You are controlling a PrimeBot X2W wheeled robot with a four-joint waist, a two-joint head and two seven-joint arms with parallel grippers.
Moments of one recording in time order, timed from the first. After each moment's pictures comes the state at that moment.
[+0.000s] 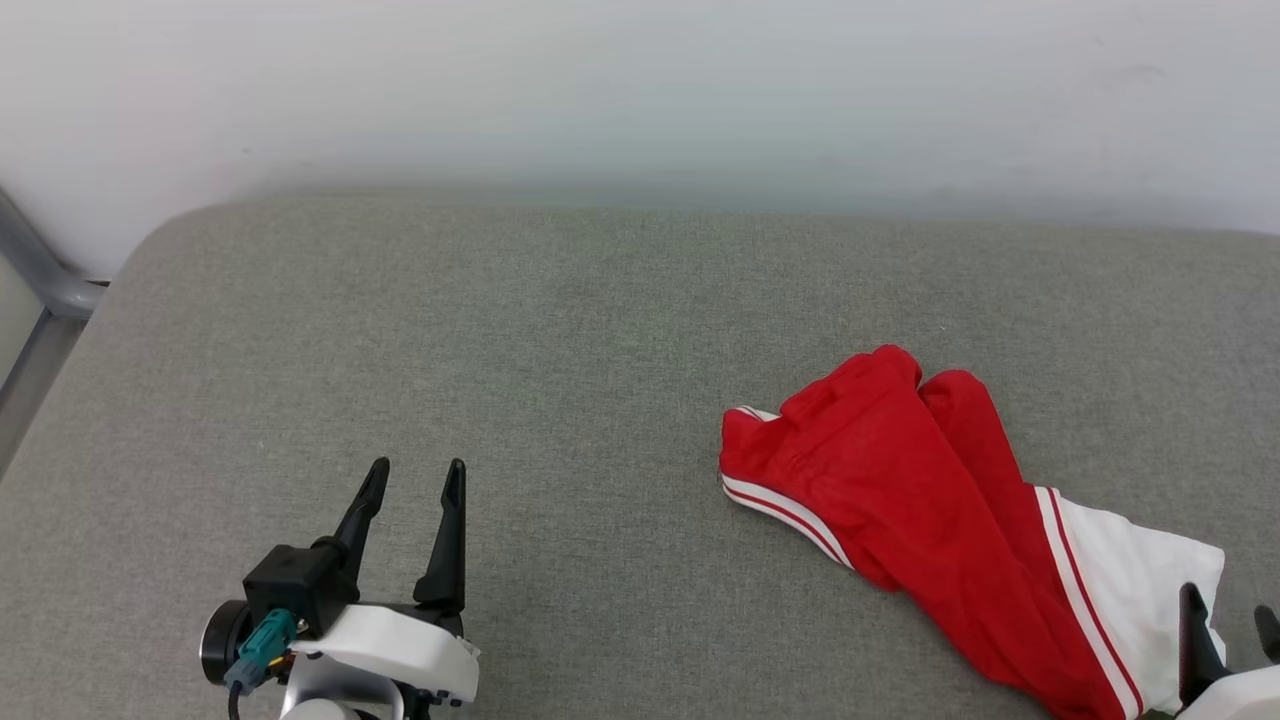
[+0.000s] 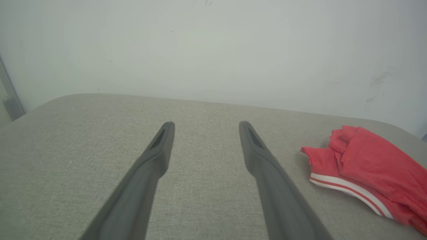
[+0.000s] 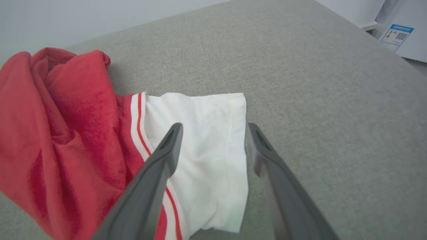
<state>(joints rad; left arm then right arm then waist) -0.08 0.10 -0.09 0.19 -0.25 -0.09 -0.26 0.04 -0.05 -0.41 0.23 0.19 0.13 0.08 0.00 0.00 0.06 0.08</state>
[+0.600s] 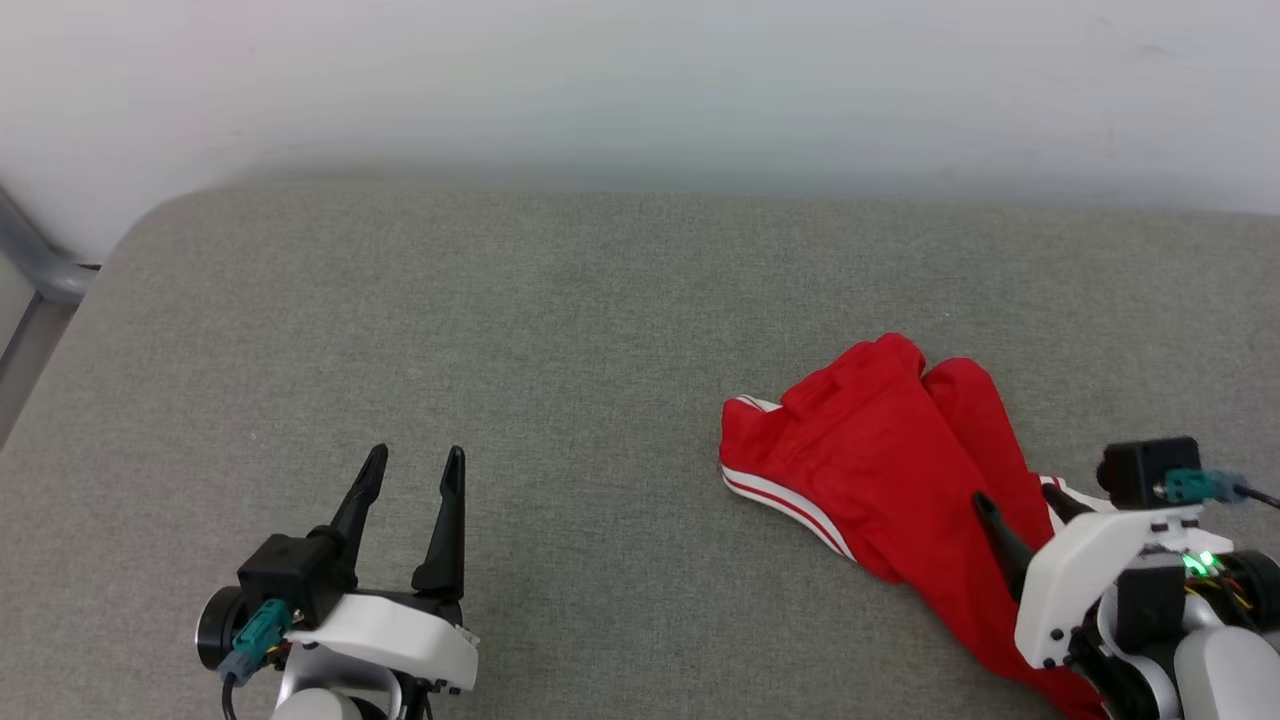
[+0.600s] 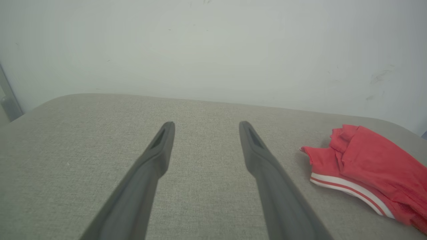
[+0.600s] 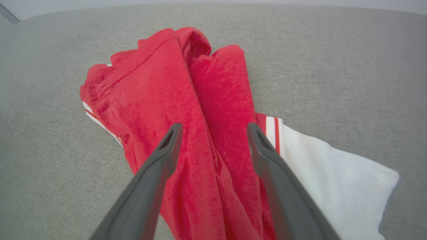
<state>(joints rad) -0.08 0.11 -0.10 0.16 -0.26 -0.08 -0.25 -0.12 -0.13 -0.04 0.10 0.23 0.13 0.45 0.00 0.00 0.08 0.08</state>
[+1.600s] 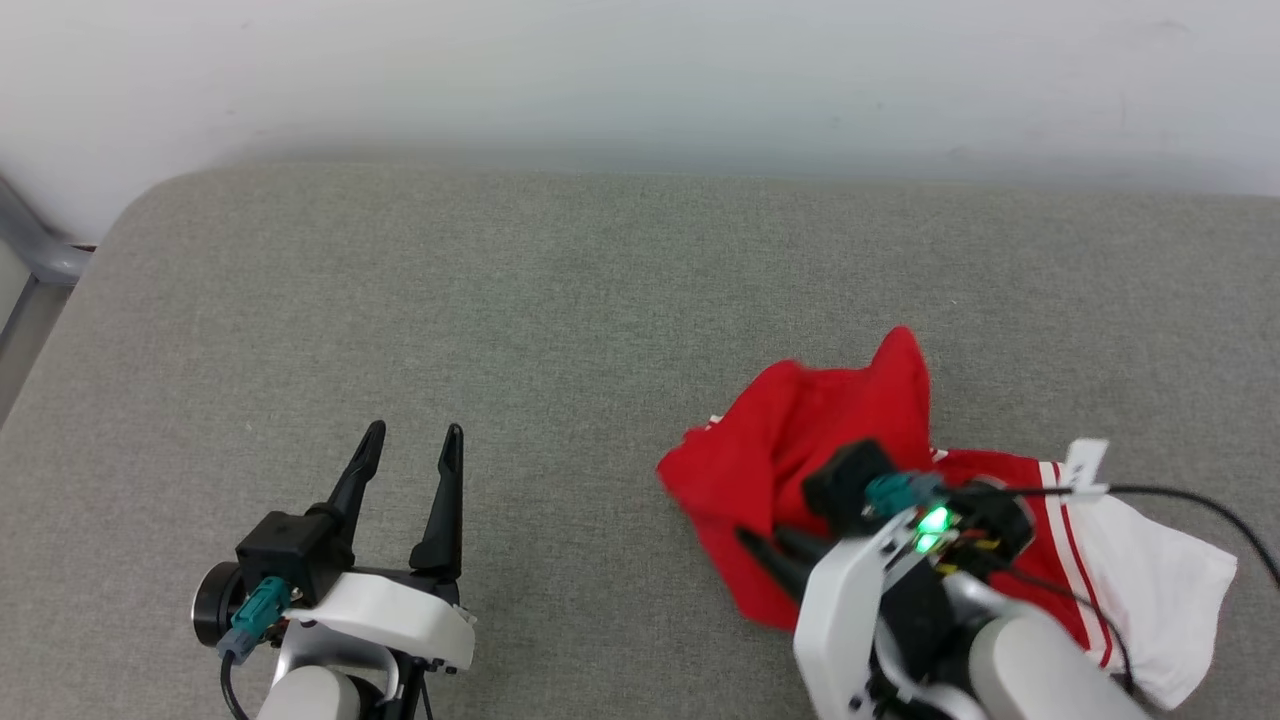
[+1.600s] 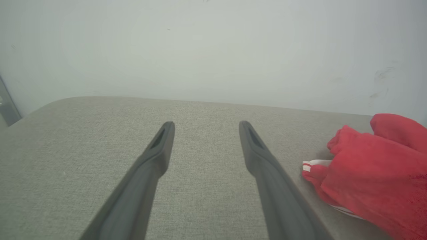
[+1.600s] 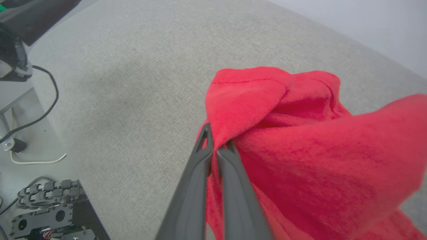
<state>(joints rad) -0.13 0.13 -0.11 0.18 -0.27 -0.08 -0.26 -0.30 -0.23 0.49 -0.02 0.36 0.13 0.55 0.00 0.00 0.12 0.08</state>
